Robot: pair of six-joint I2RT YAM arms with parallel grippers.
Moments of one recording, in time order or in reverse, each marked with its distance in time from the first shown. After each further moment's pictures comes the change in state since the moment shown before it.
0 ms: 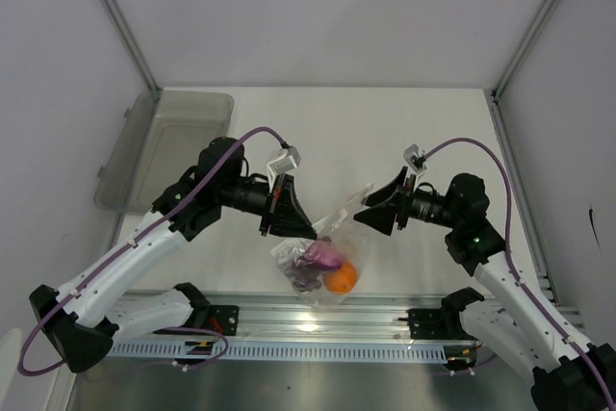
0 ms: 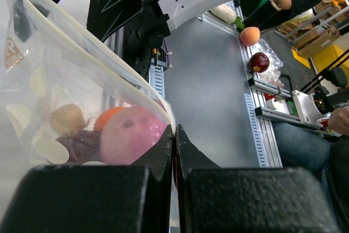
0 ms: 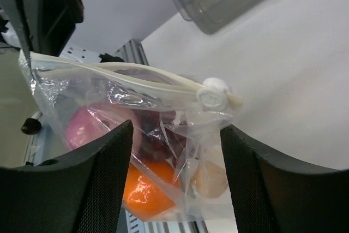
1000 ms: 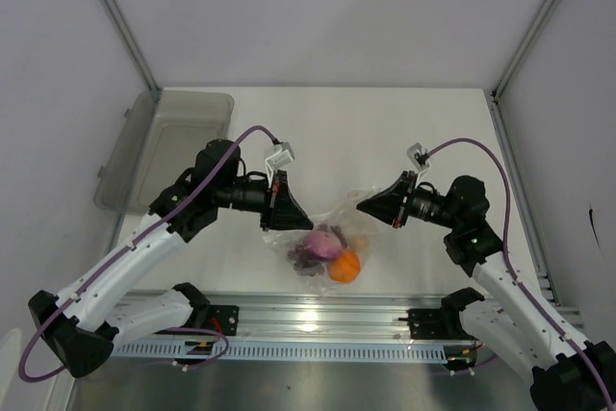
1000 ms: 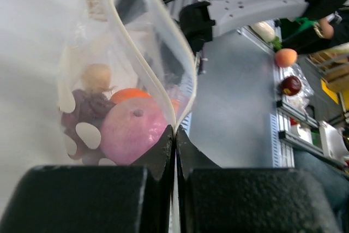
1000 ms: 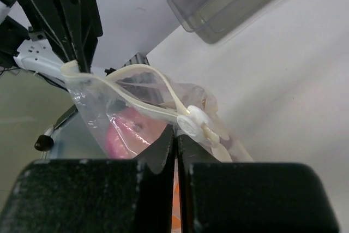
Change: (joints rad) left arm 0.041 -0.025 -0.031 -0.026 -0.125 -0.031; right arm -0.002 0.015 -0.048 0.148 -0.005 0.124
